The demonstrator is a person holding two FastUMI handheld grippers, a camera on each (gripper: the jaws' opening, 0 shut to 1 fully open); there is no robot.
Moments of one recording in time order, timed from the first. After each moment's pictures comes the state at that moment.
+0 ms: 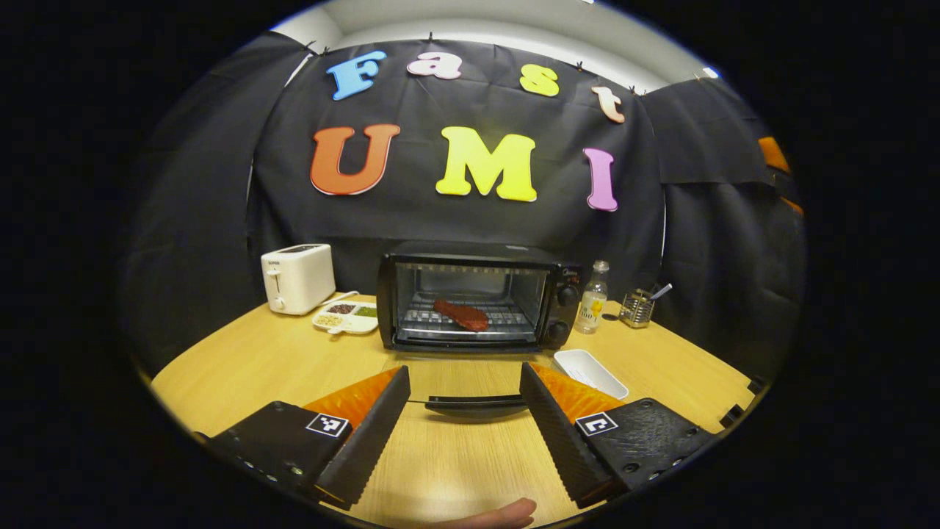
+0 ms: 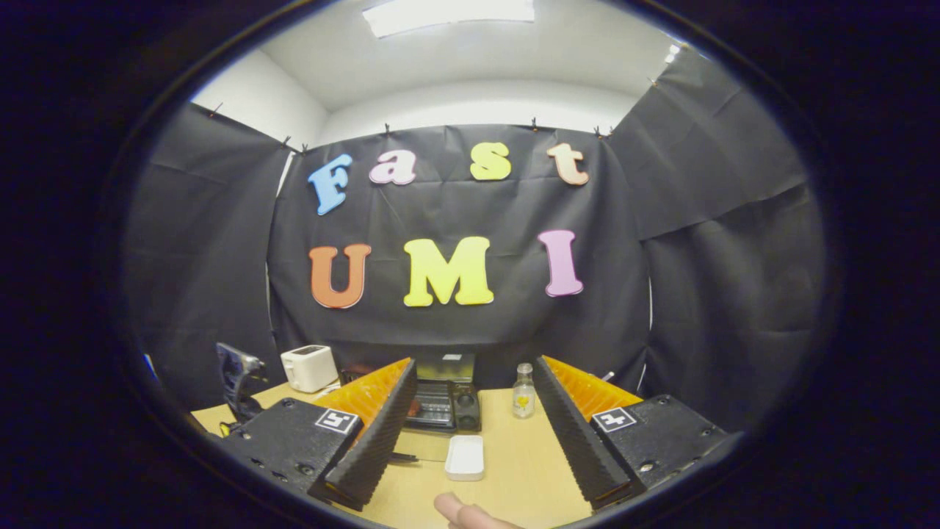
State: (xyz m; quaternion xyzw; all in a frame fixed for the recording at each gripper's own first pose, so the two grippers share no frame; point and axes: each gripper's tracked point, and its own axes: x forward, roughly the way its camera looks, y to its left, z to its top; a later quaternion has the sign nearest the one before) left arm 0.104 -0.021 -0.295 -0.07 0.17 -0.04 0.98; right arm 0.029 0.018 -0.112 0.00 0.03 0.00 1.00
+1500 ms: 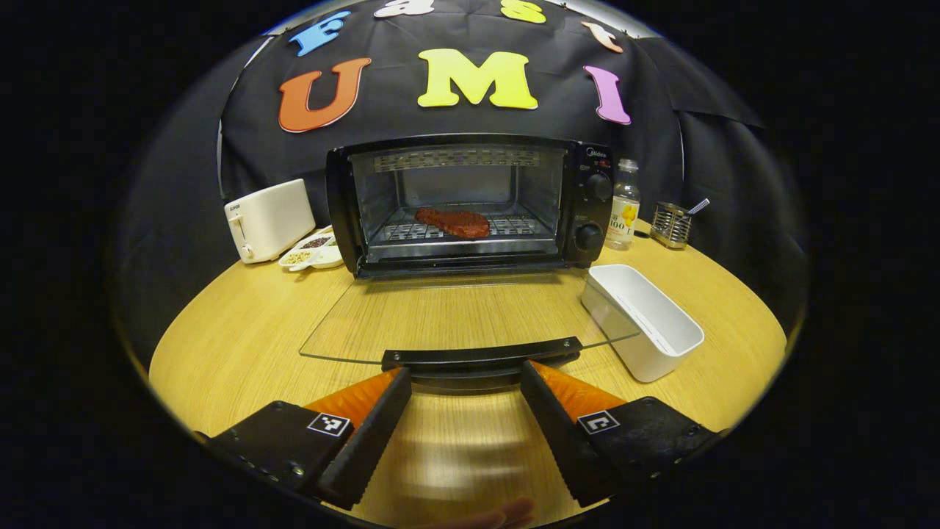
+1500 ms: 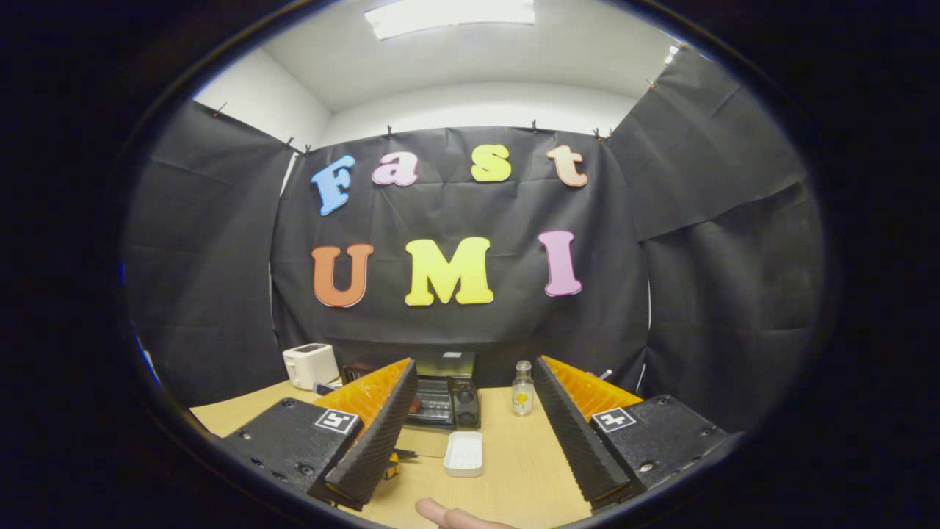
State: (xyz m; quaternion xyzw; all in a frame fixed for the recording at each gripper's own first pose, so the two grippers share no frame) left arm 0.142 -0.043 -0.395 -0.03 0.29 -0.04 0.96; right arm 0.022 0.021 -0.122 0.00 0.03 0.01 1.00
